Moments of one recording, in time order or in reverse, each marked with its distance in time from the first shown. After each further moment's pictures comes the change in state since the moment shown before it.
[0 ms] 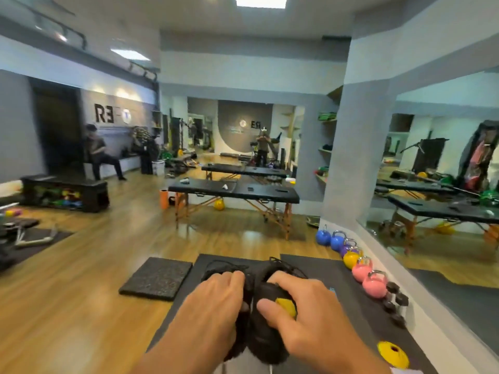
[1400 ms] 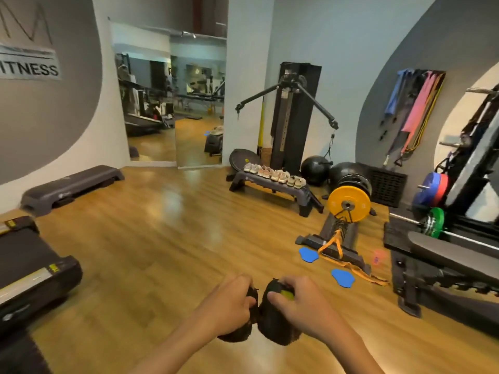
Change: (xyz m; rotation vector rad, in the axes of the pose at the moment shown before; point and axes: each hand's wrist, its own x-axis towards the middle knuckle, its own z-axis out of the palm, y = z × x) left_hand -0.757 -0.584 -0.235 0.056 0.548 -1.949; right_hand 0.001 -0.903 0.697 0.453 -1.276 -1.309
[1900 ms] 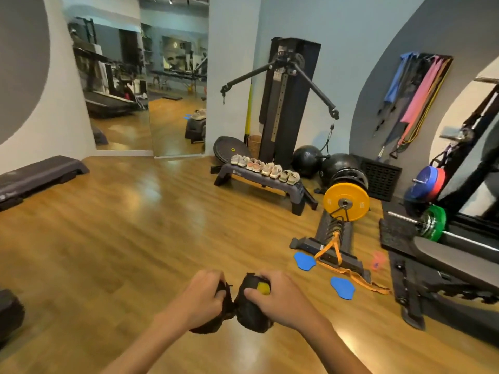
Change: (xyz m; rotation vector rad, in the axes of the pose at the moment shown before) left_hand 0.288 -0.170 -0.068 0.064 0.044 0.034; right_hand 0.326 0.003 0.032 0.018 -0.036 0.021
